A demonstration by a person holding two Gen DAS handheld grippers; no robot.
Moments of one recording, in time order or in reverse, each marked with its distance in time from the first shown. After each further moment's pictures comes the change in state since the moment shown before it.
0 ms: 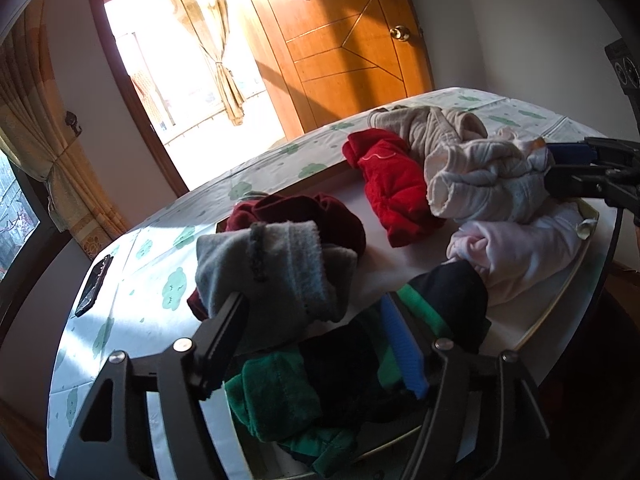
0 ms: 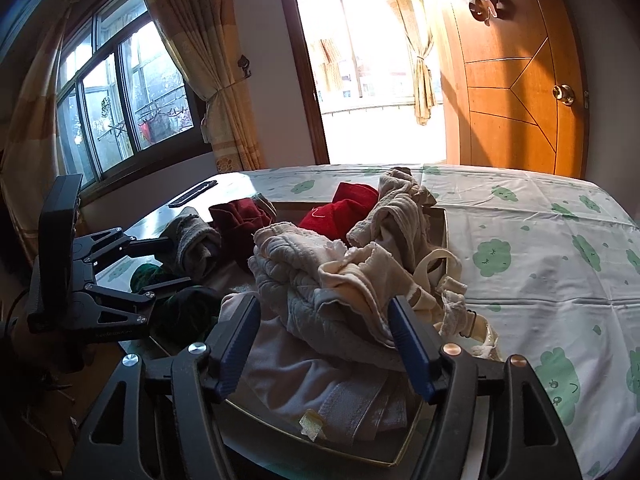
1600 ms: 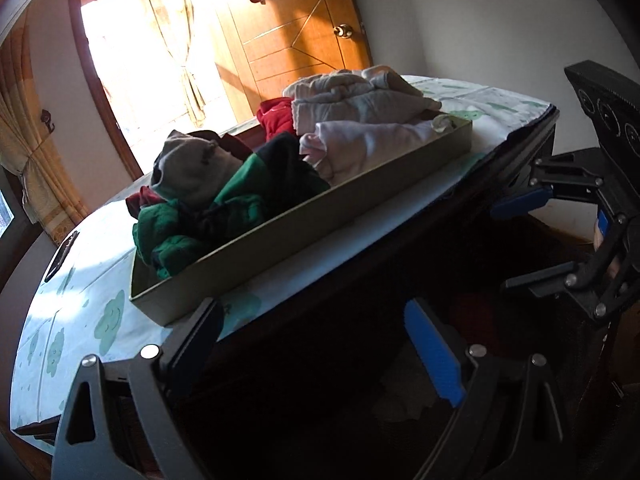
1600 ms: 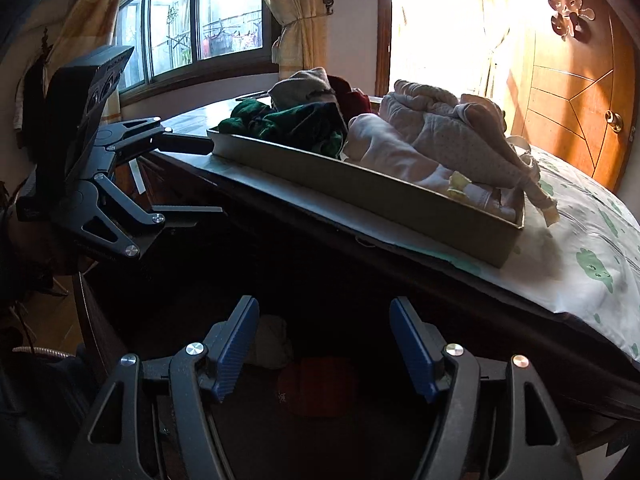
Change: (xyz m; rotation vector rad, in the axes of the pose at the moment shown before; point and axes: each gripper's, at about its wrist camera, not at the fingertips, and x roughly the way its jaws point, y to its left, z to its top) left arm -0.053 -0.072 -0.084 0.044 -0.004 -0.140; right arm -0.028 0.069 -0.116 -0.294 0.204 0.073
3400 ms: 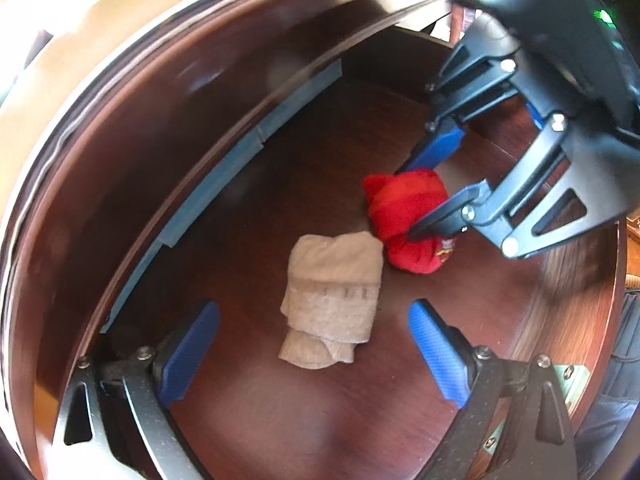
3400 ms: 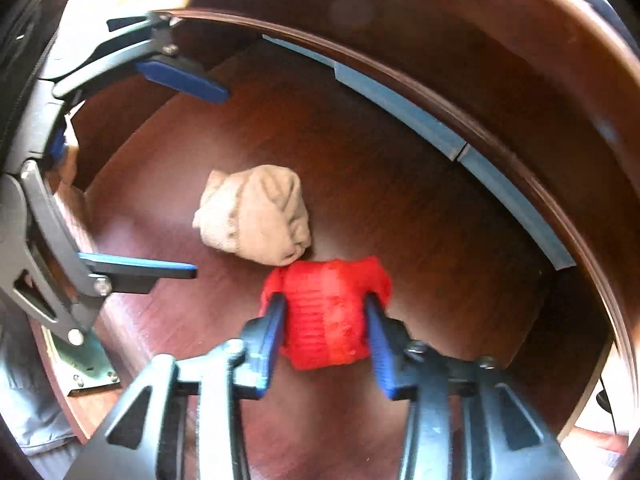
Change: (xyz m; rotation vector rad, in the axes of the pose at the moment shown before) left arm 0.087 -0.094 -0.015 0.269 0.400 -0.268; right arm 0.132 0.002 -0.012 -0.074 0.557 0.119
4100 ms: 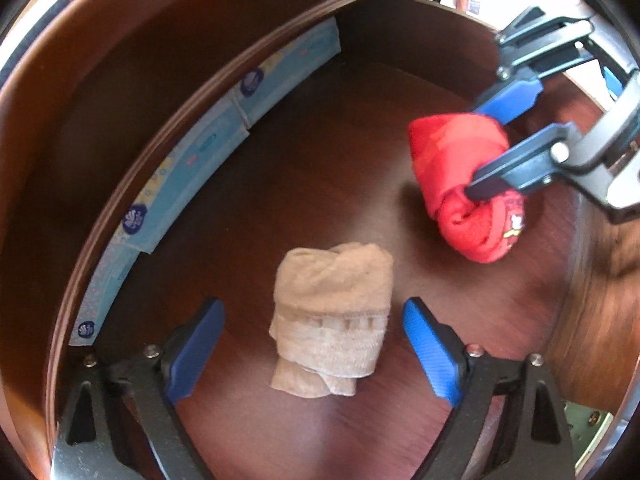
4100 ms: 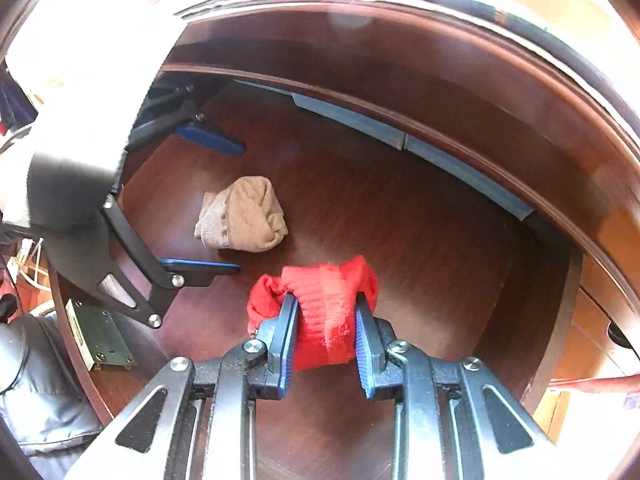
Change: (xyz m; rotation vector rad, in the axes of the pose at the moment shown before) left arm 0.063 -0.001 0.028 0.013 0.065 0.013; right arm -0.043 -0.032 -0.034 0.170 -0.128 0.017
